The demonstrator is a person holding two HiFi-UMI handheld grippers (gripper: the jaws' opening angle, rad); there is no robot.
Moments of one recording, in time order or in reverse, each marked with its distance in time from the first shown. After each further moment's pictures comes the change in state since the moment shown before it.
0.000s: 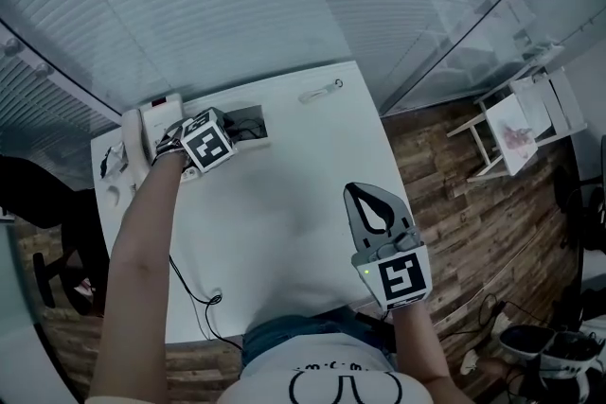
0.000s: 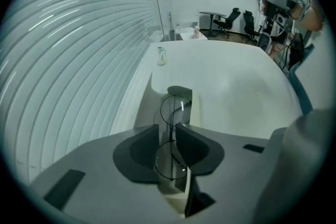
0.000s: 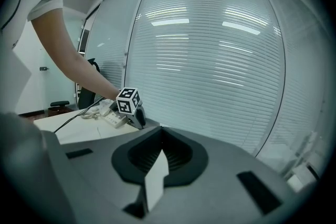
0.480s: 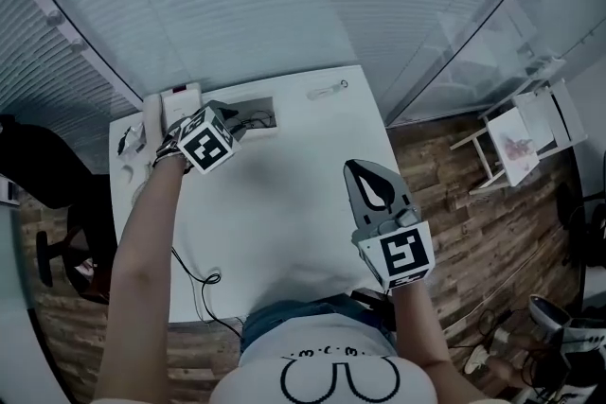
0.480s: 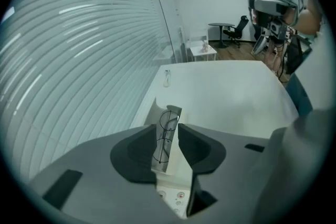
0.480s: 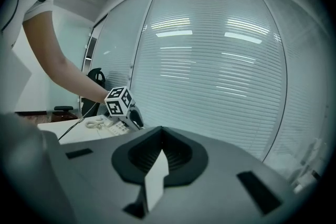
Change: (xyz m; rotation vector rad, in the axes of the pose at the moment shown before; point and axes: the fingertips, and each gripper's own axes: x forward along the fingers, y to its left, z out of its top) left arm -0.073 -0.019 0.009 -0.073 -0.146 0.158; right arm -0.014 0.014 0.030 -0.028 -0.113 0.019
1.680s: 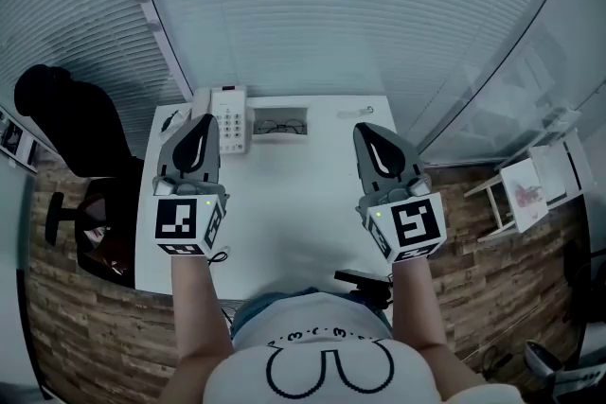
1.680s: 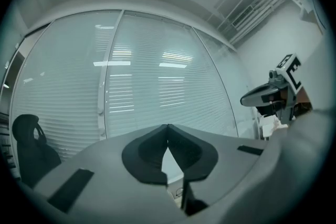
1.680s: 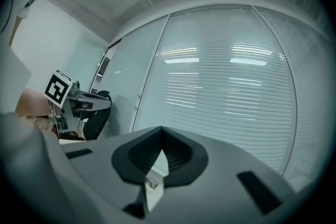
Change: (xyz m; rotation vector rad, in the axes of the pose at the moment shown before) left arm -0.318 -0.047 0.033 -0.496 -0.804 0.818; right arm -0.029 0.016 0.109 -0.066 -0.299 0.045
